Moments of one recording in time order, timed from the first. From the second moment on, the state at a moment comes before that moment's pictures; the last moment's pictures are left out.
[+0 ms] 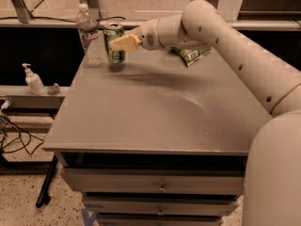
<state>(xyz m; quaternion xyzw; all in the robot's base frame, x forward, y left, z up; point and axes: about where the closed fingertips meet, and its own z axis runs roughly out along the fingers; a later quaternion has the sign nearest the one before) 0.744 0.083 0.913 -0.43 0.69 0.34 0.48</state>
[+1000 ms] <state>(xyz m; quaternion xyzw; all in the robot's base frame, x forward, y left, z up) 0.757 0.102 0.885 -0.45 0.70 0.32 0.46</state>
